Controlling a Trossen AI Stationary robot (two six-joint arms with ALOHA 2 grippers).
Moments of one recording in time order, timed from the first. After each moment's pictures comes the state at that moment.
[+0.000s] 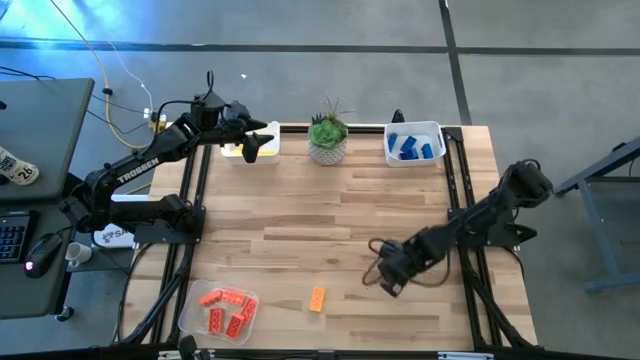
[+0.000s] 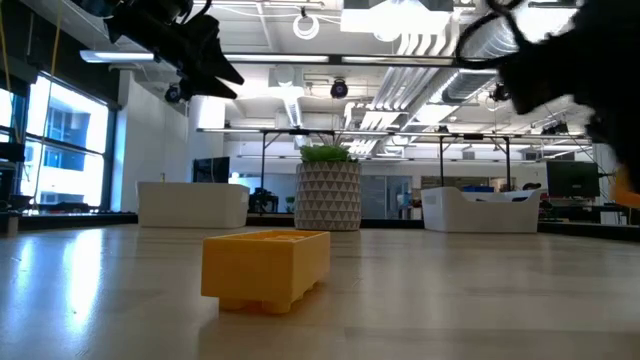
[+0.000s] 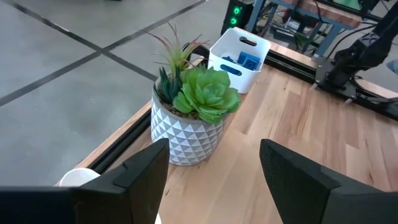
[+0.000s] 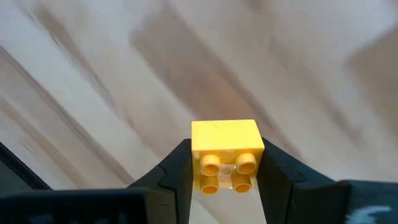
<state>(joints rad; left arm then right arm) 0.92 1.05 0.85 -0.27 0.36 -0.01 0.50 1.54 0.92 -0.72 -0.09 1.22</state>
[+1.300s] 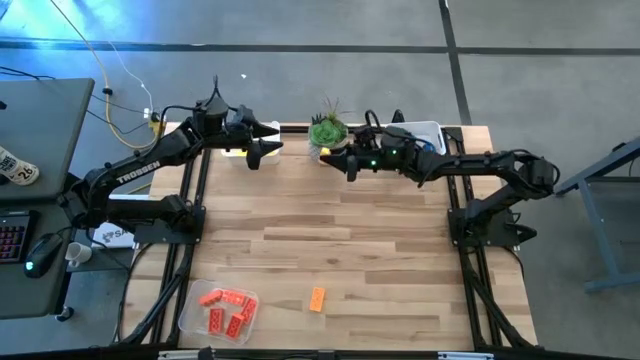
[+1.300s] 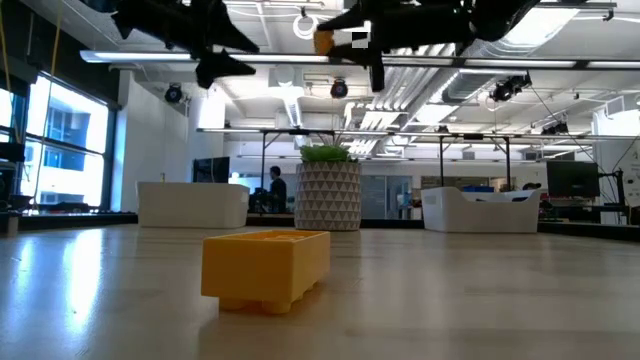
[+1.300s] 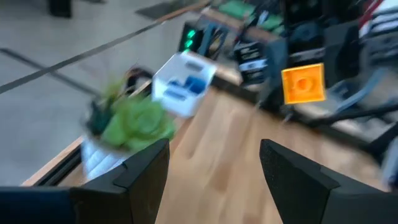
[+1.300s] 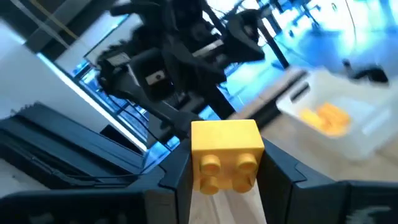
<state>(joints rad) 0.80 1.05 0.85 -0.14 0.43 -0.13 -0.28 1.46 0.95 0.48 -0.20 0.65</state>
